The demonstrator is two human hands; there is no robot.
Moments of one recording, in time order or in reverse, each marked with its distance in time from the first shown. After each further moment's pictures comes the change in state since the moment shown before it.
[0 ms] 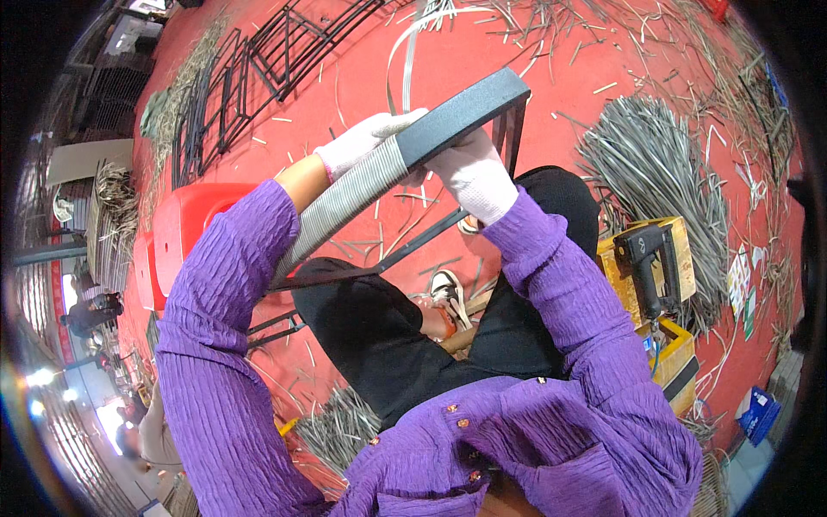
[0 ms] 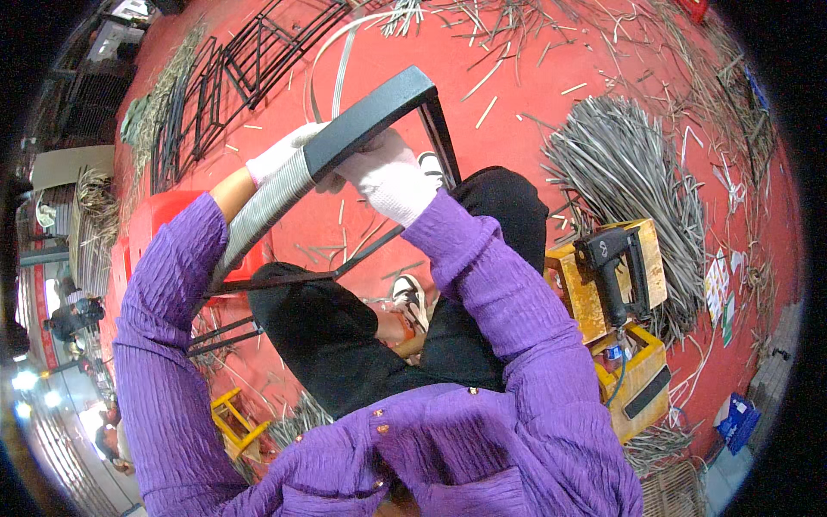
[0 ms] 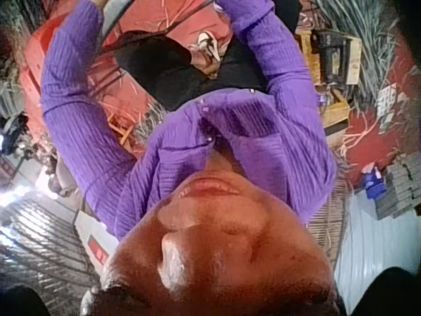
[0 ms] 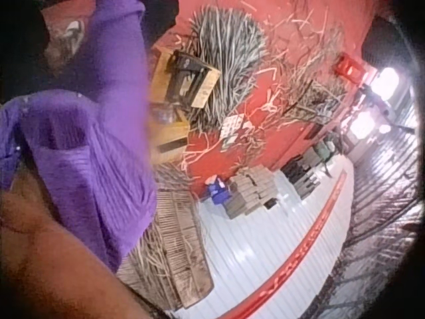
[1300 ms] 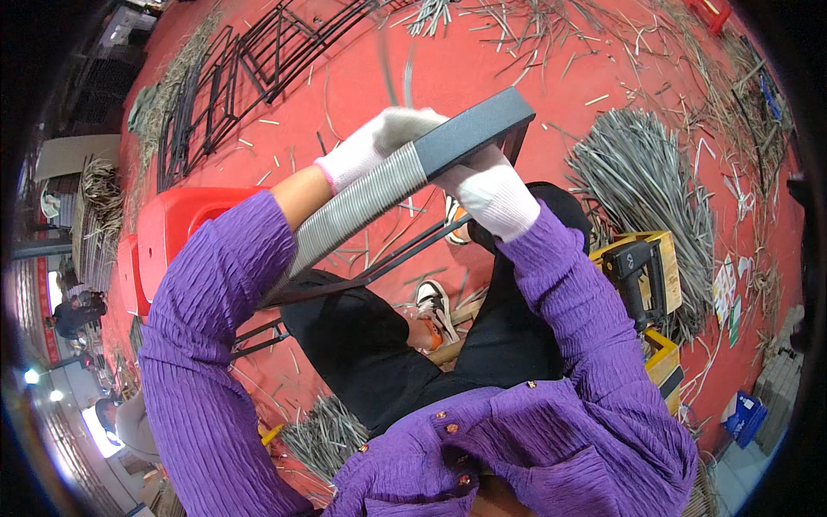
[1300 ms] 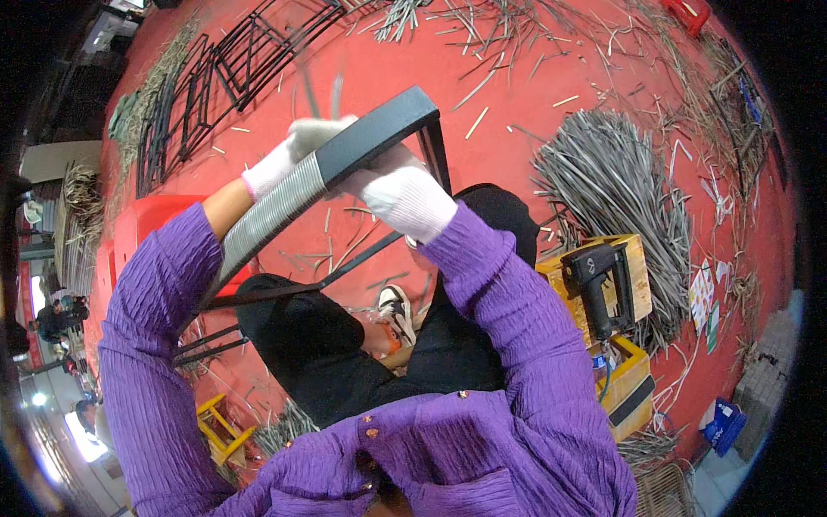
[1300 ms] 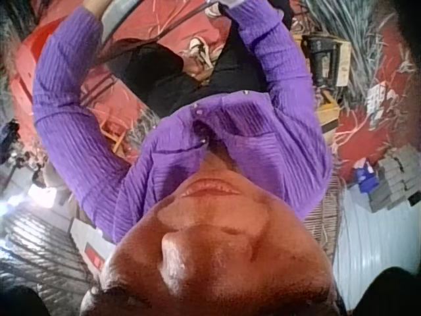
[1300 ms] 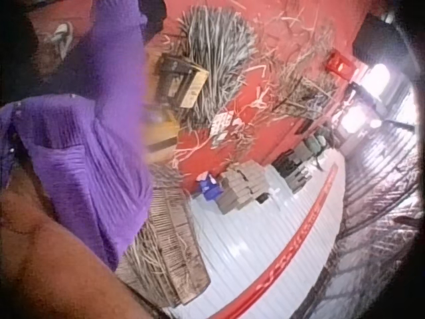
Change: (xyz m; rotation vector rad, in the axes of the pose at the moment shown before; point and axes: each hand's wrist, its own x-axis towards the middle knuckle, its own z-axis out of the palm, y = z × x) left_hand 0.025 -0.022 -0.011 0.858 0.288 0.508; right_hand -0.004 -0.021 -0.010 -0.032 -0.226 -0.085
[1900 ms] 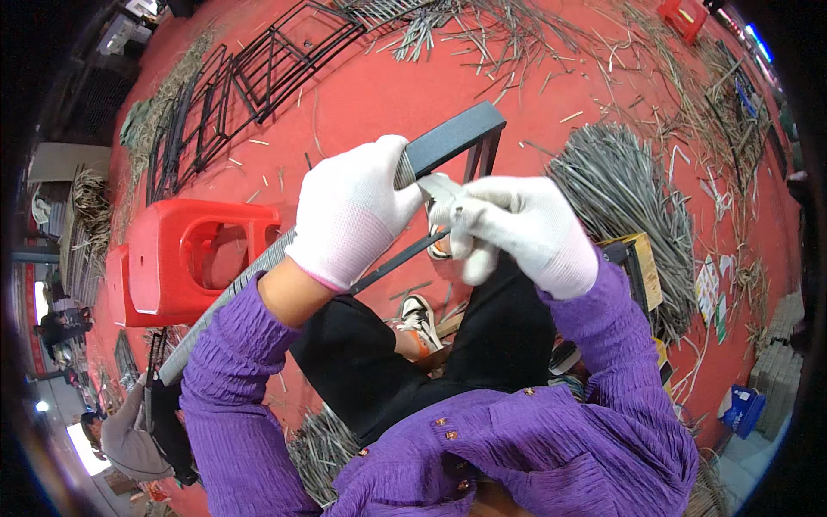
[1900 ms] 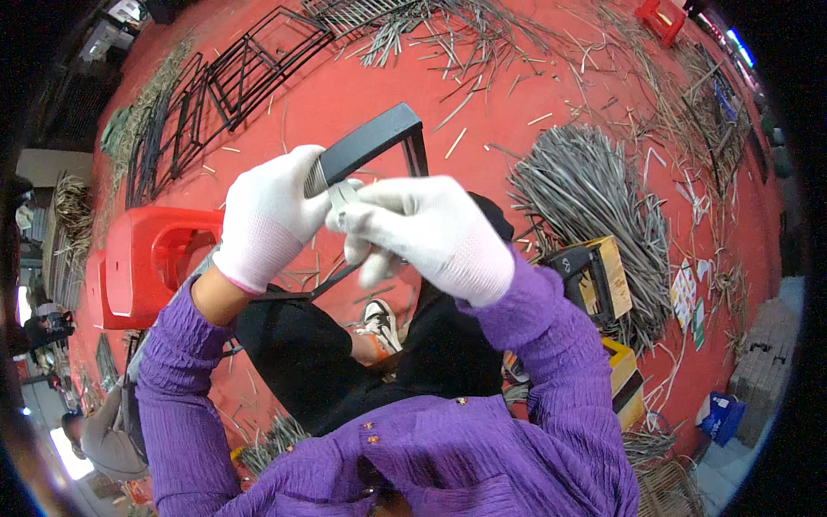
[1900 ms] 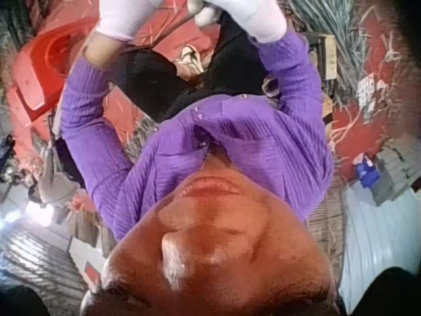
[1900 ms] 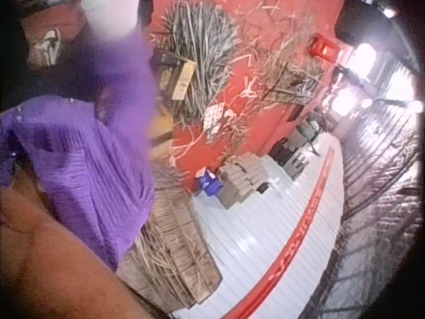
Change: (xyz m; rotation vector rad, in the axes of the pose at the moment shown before) left_hand -0.028 0.138 0.005 0.498 0.375 -0.347; right_hand -0.061 -0.114 0.028 -0.184 0.146 0.481
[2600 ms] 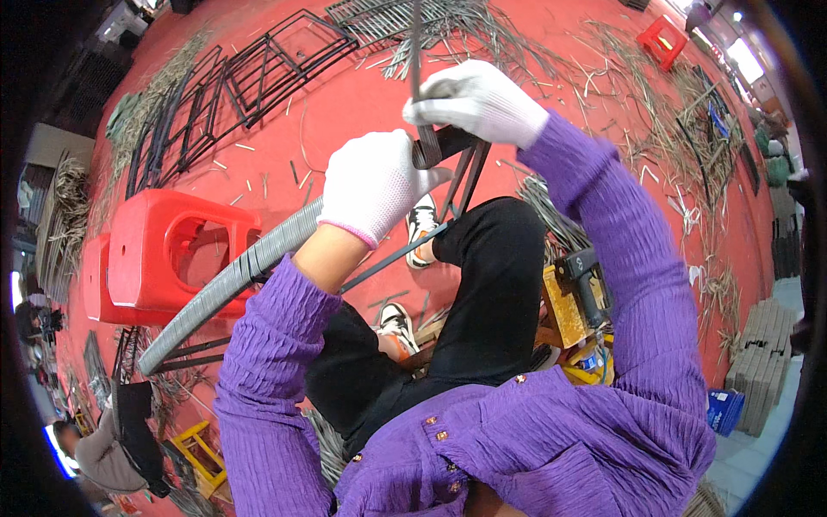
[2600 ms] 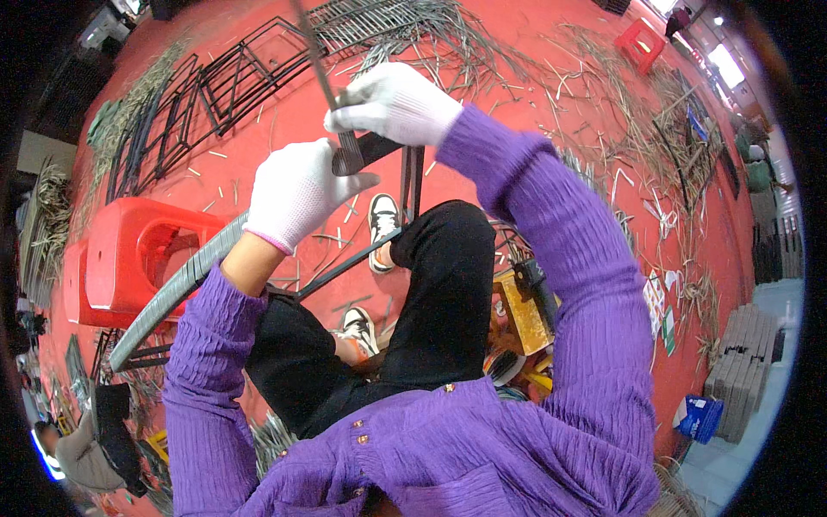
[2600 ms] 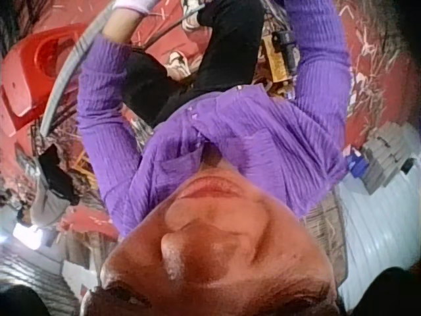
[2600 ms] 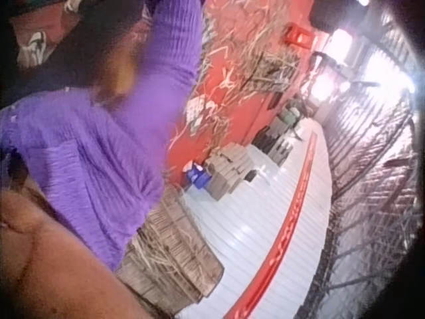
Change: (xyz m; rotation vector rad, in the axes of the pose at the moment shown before) left_hand 0.010 0.011 -0.008 0.015 -0.105 -0.122; right_hand 0.099 -0.056 -0.022 -0.995 -0.075 -0.571
